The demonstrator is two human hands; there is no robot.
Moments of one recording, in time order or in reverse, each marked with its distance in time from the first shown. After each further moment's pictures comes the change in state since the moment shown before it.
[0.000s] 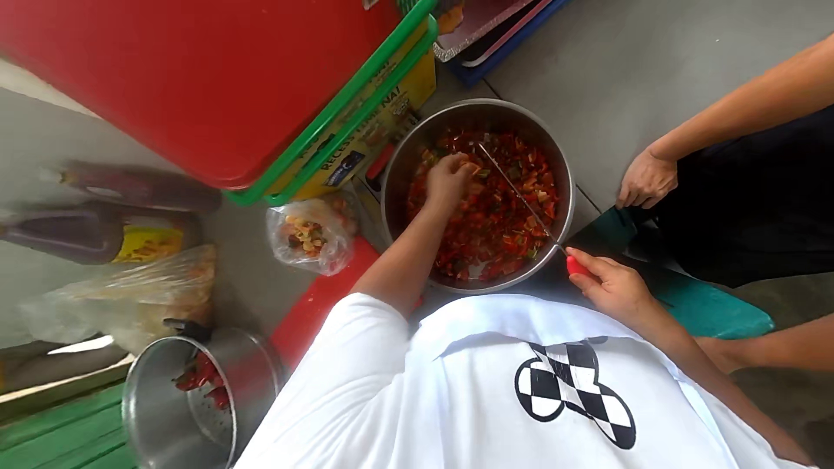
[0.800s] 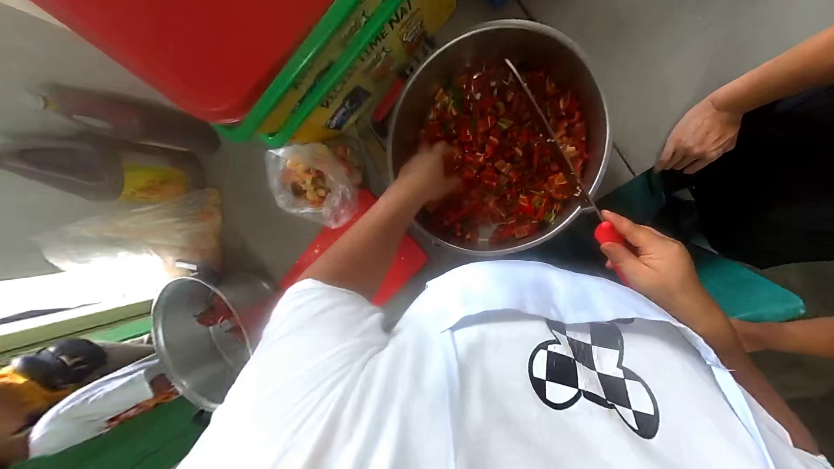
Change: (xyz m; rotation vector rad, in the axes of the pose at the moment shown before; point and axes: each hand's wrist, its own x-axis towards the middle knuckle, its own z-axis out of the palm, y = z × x) left_hand -0.058 -0.023 -0.060 0.776 -0.321 -0.025; right_hand -0.009 0.002 -0.009 0.057 -0.016 0.021
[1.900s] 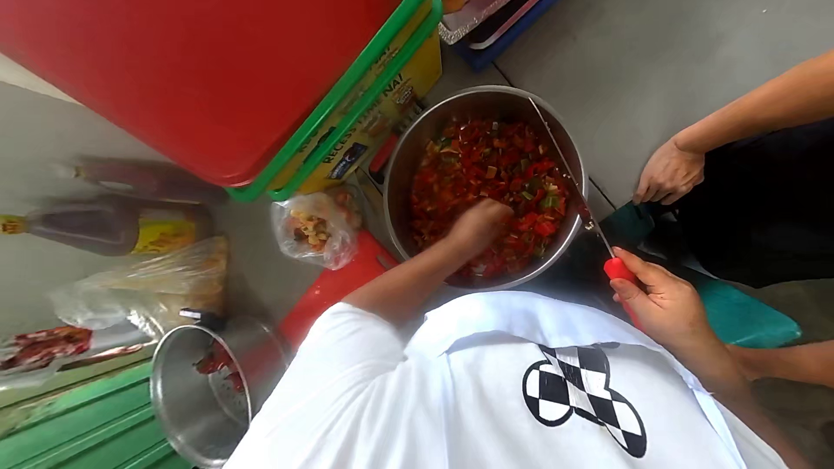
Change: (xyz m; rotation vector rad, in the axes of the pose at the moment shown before) left_hand 0.011 0.069 0.049 -0.088 0.033 0.446; right_hand -0.012 0.011 -0.010 0.025 0.182 -0.021
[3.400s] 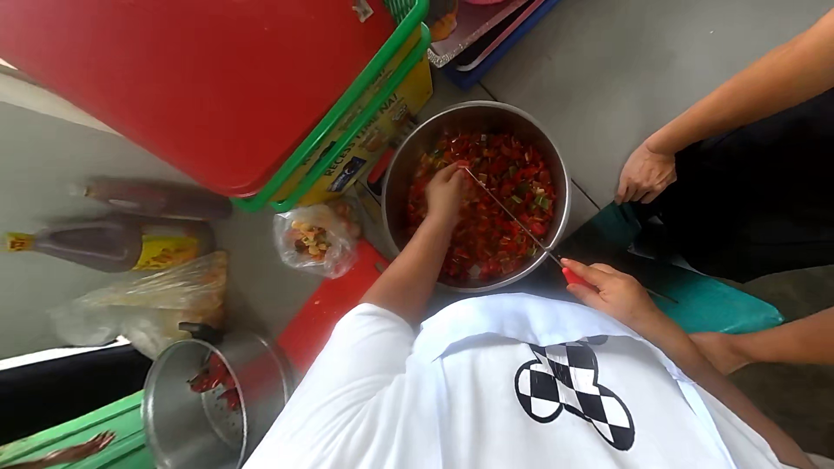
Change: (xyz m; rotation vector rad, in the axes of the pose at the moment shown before) left_hand 0.037 -0.023 -0.025 -0.849 0.594 -0.489; right_hand 0.001 -0.002 0.024 -0.145 -0.188 -0.107
